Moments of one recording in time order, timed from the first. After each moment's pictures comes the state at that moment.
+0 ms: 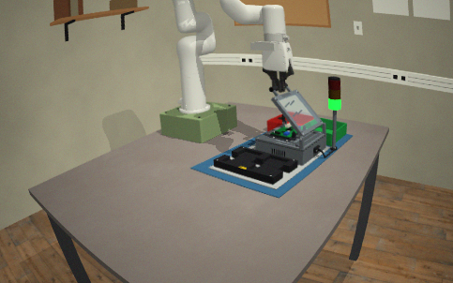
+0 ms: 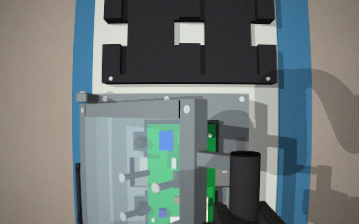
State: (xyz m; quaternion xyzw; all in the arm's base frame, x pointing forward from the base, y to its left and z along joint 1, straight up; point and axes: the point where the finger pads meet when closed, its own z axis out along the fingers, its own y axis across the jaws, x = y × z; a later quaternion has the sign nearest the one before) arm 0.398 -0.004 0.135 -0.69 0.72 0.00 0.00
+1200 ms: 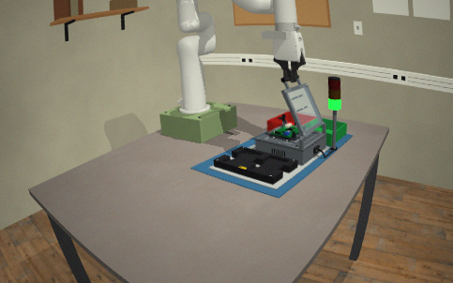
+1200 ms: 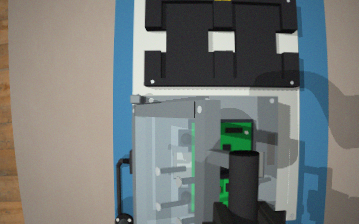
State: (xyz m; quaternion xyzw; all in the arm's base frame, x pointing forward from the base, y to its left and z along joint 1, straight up) arm 0.445 -0.006 0.174 -0.69 0.72 0.00 0.00
